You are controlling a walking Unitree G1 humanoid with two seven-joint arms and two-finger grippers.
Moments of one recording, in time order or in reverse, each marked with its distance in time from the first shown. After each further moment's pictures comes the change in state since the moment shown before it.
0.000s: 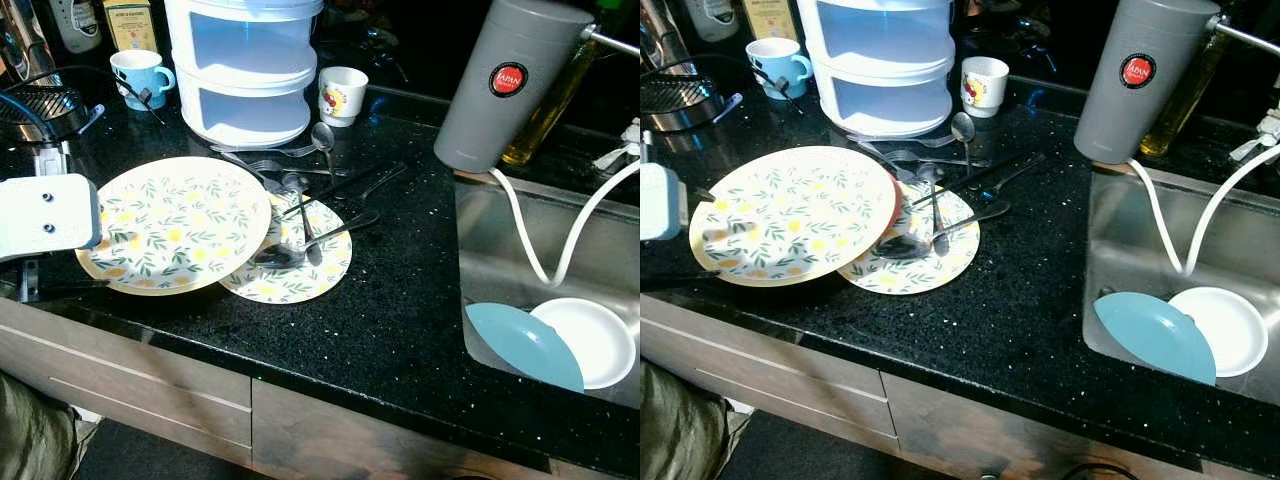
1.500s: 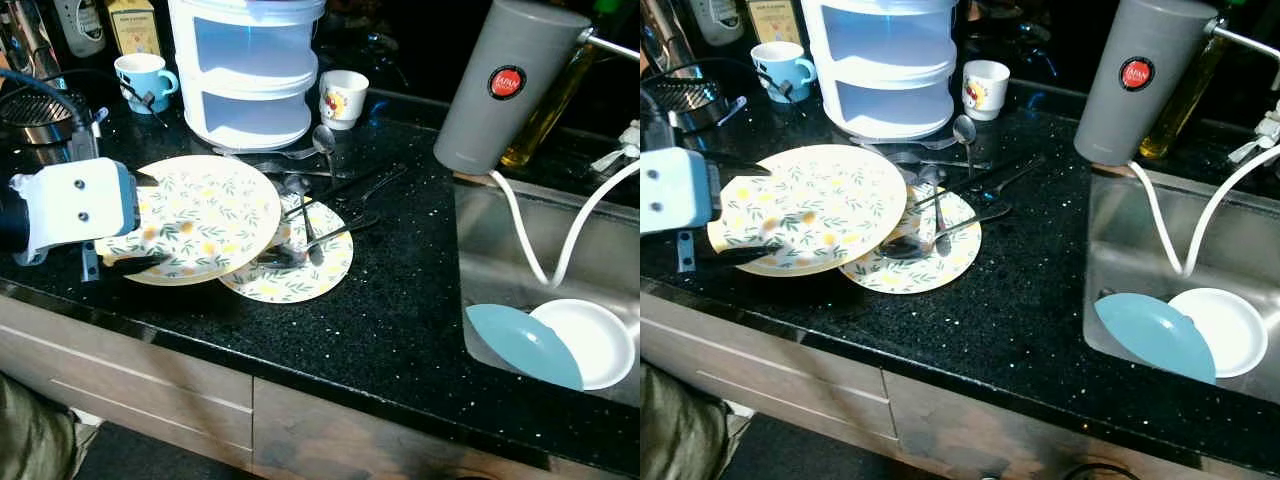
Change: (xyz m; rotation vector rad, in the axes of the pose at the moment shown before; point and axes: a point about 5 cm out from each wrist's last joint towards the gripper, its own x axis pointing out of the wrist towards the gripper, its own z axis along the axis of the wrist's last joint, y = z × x) left arm 0.016 0.010 0.037 0.096 -0.317 0.080; right arm 0.000 0.000 -0.001 0.003 -0.002 -0.008
